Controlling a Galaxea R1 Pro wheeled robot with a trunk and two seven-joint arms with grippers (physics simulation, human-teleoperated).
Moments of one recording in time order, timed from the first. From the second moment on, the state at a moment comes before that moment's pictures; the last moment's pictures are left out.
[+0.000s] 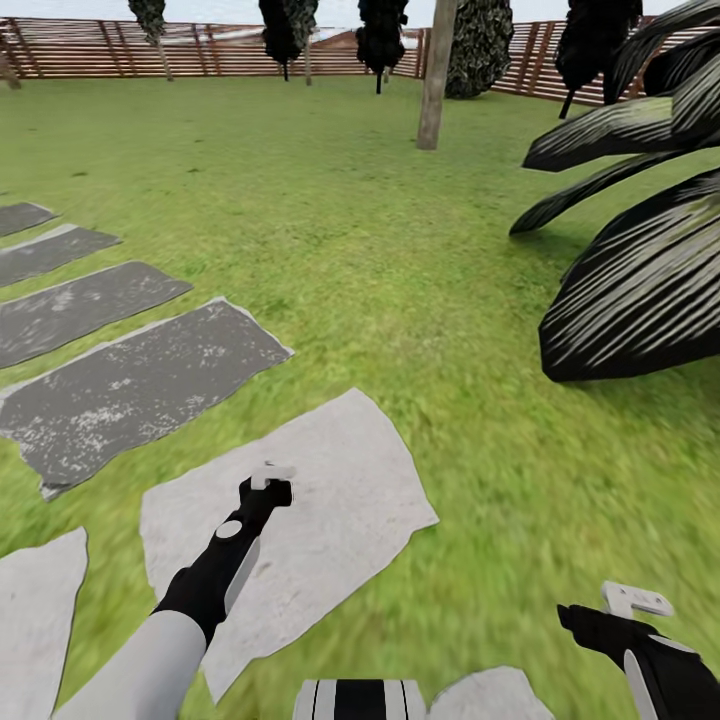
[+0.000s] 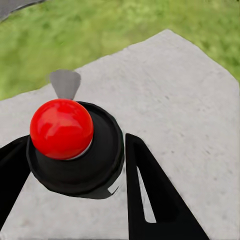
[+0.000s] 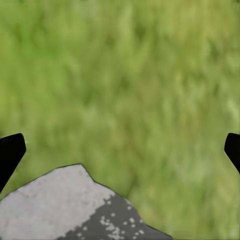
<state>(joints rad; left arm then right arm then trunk) -0.67 -0.07 -0.02 -0.69 0.01 -0.05 0.00 -0.10 -0.07 -0.33 -1.51 0.01 0.79 0.01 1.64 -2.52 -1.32</state>
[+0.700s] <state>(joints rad) -0.67 -0.07 -0.02 -0.69 0.01 -0.05 0.00 -0.10 -0.07 -0.33 -1.51 0.01 0.79 0.01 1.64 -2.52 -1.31</state>
